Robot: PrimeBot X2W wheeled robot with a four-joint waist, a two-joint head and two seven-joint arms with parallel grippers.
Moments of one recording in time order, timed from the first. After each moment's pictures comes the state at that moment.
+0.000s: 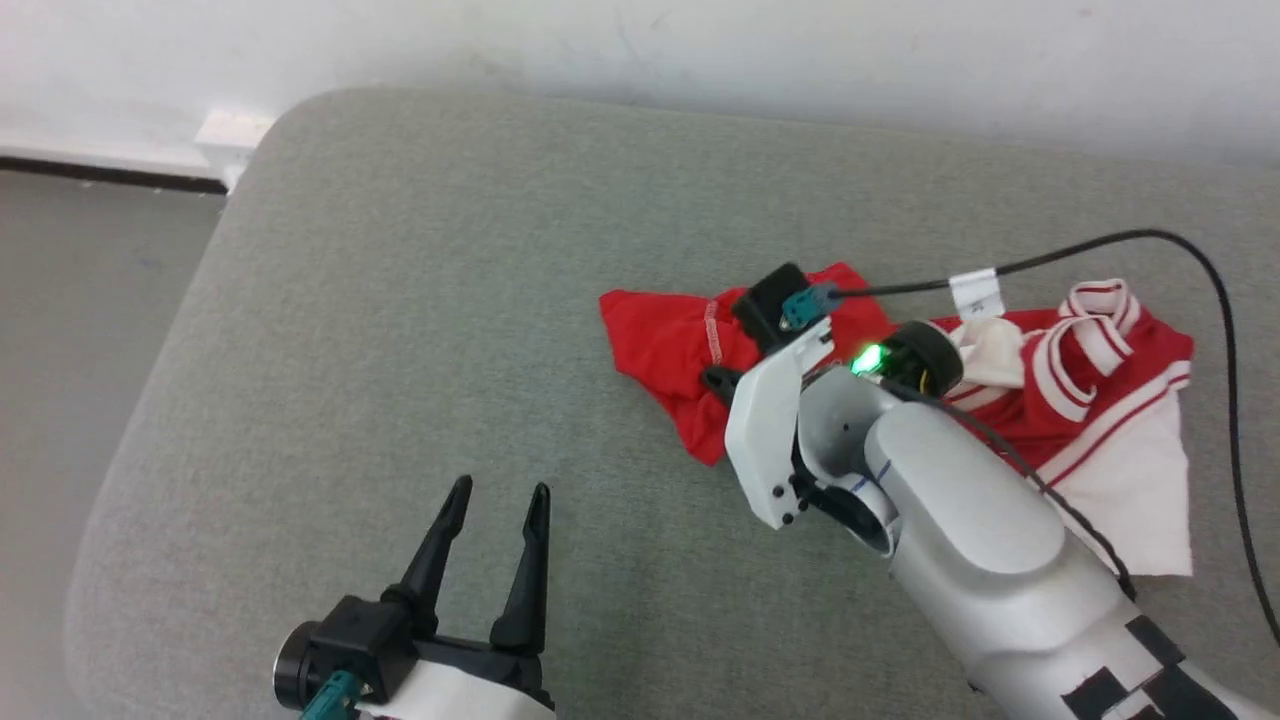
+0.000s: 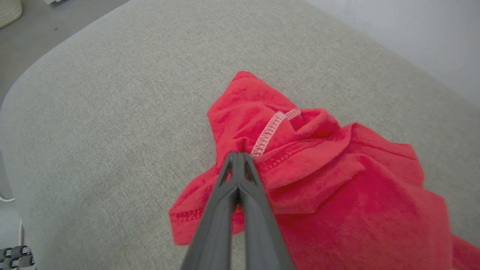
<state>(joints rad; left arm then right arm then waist) 0.09 0.05 -0.20 -0.03 -0.22 -0.05 -0.26 -0.71 -0.05 0.60 0.65 0.41 0.13 0.37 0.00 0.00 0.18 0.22</state>
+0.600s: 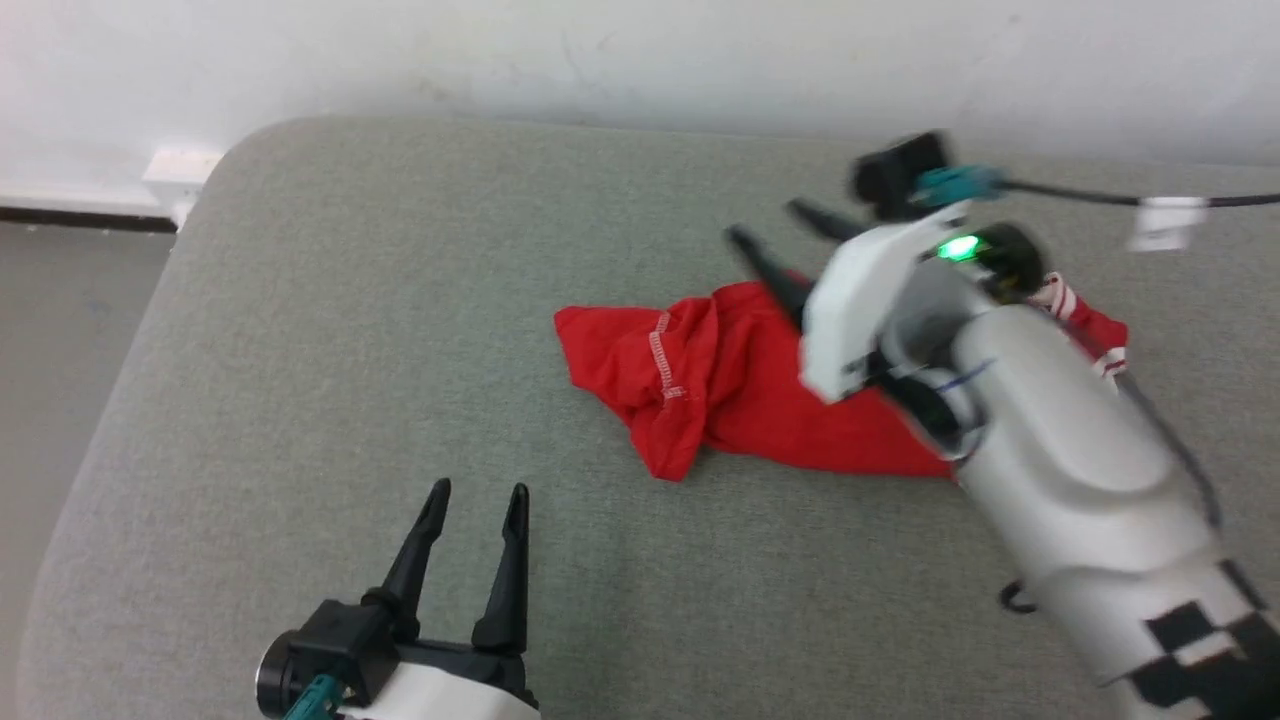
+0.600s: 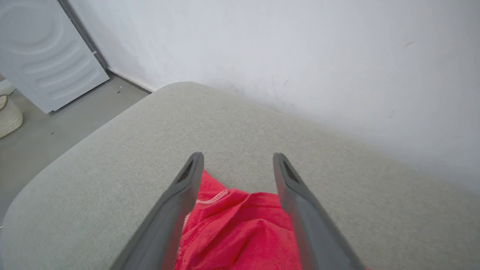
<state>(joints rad) 0.08 0.05 -0.17 -0.02 -0.23 -0.05 -0.26 -0.80 -0.08 0.50 0.65 0.51 0.13 0.19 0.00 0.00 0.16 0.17</state>
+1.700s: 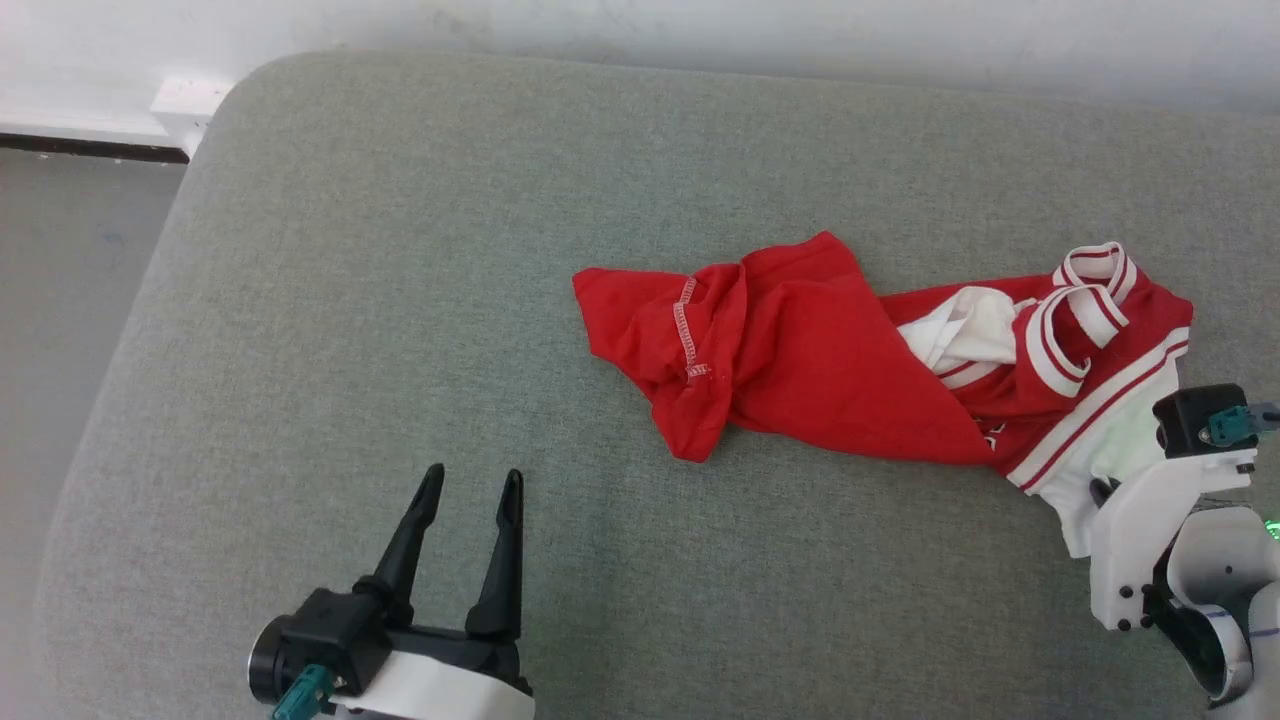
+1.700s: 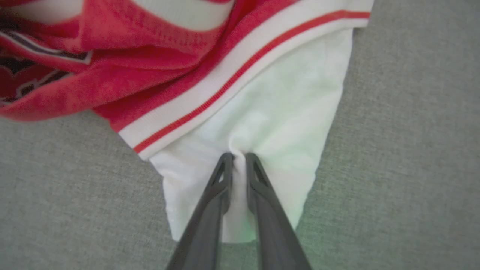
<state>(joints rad) 0.07 0.05 -0.16 -0.04 -0.22 -0.06 -0.26 -0.14 -0.20 -0.11 0.07 0.12 0.13 0.72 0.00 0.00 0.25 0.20</state>
